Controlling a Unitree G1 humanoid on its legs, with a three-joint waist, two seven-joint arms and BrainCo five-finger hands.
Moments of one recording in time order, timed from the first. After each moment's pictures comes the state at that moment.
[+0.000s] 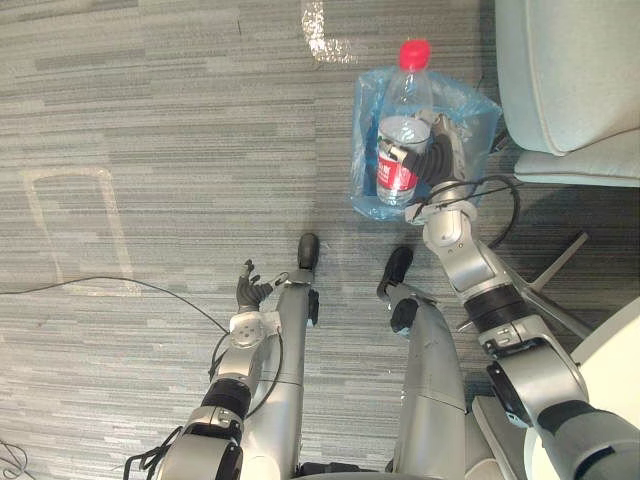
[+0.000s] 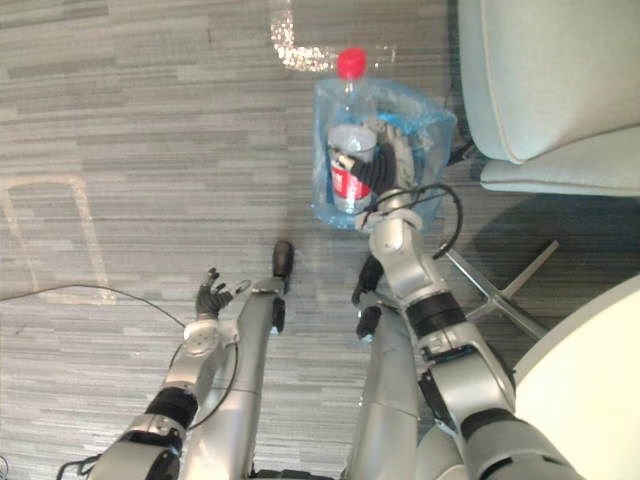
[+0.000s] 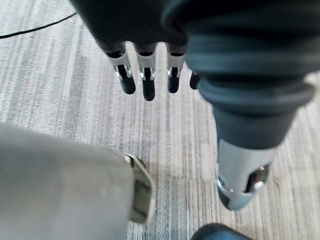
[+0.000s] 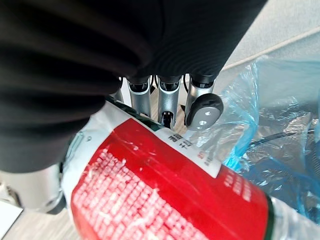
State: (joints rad) left arm -0.36 0.06 -0.04 0.73 -0.20 -0.13 0.32; right arm -0.86 -0.37 0.21 0.55 -0.30 -0.07 -0.45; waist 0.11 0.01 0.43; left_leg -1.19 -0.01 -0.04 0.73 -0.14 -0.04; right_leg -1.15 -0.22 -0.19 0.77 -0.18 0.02
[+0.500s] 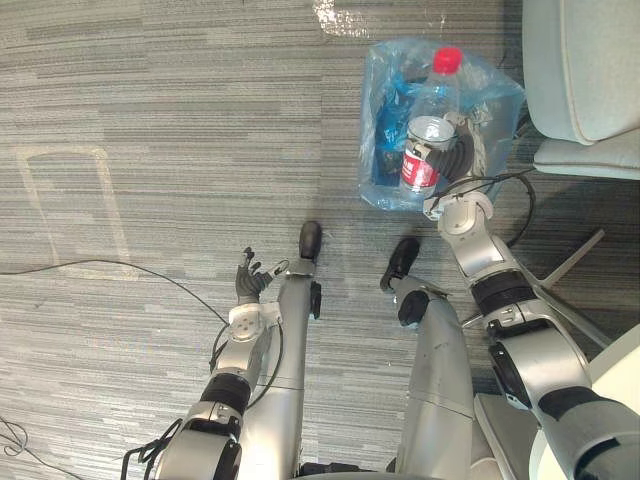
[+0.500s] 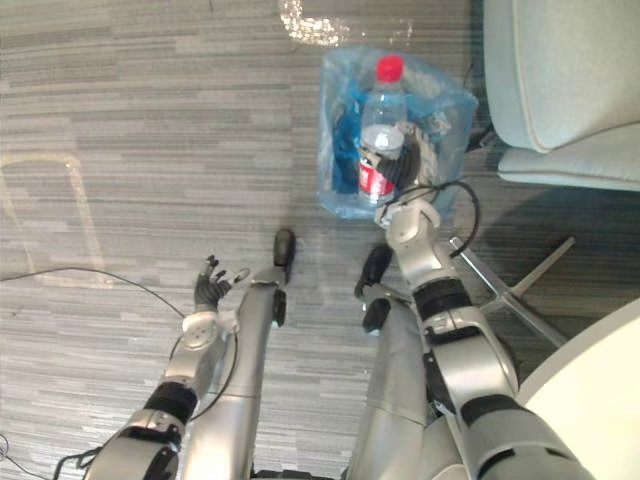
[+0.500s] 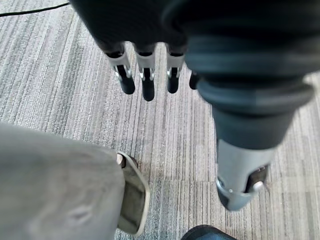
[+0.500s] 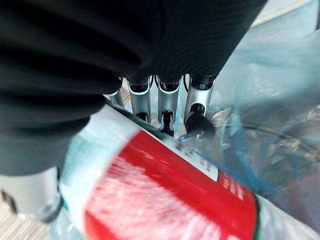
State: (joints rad) left arm -0.37 0.08 -0.08 0.70 -0.22 -0.16 0.32; right arm -0.90 -0.37 0.15 0.70 -0.27 -0.06 -0.47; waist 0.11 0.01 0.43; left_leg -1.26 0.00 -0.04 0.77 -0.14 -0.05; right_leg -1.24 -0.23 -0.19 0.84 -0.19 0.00
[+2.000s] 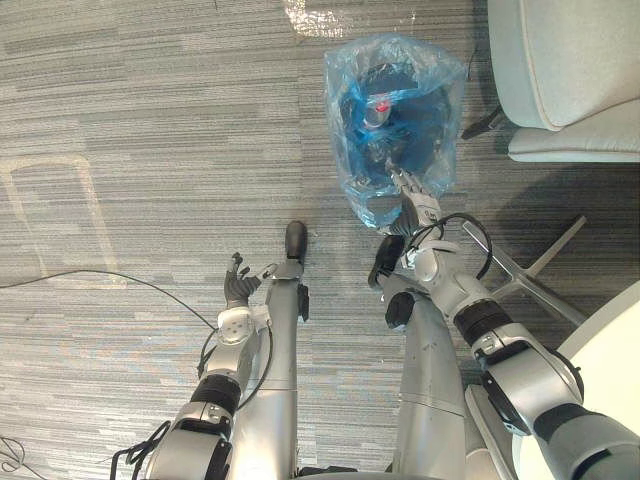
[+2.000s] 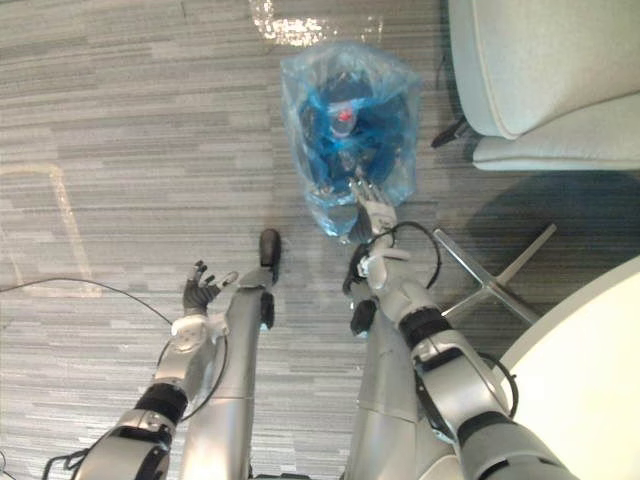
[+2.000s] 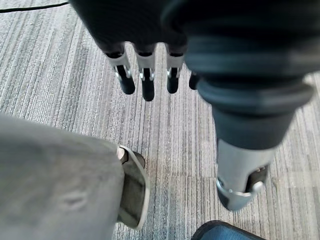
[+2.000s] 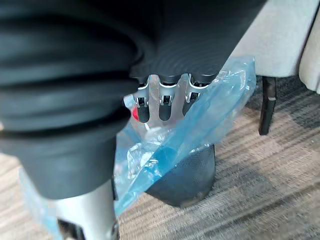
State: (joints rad) left arm -0.37 0.12 -0.06 0.75 -0.29 -0.19 0.32; right arm -0.80 -0.31 0.39 0.85 -0.63 -0.04 -0.39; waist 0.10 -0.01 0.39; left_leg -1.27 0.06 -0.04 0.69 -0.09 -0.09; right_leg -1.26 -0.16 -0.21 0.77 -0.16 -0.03
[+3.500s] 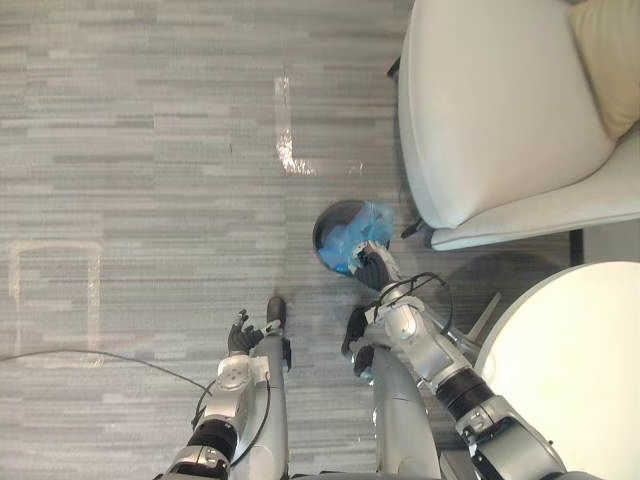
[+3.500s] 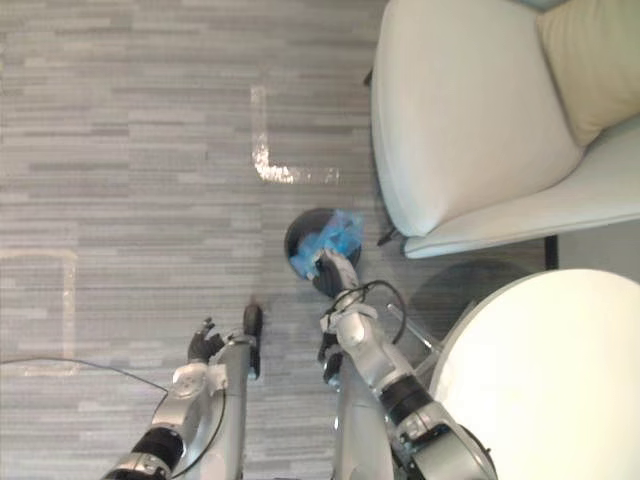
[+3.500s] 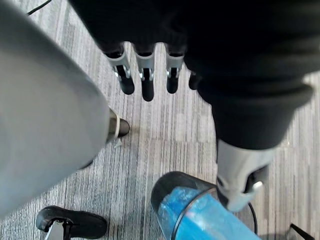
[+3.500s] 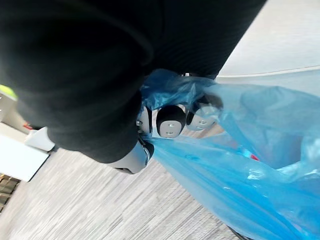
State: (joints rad) left arm -0.16 0.08 -0.06 0.78 -0.18 -0.10 0.25; right arm -0.39 -0.20 0.44 0.36 -0.42 -0.07 -0.27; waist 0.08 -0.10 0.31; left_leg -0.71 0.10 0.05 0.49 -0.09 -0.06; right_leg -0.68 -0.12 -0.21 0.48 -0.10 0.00
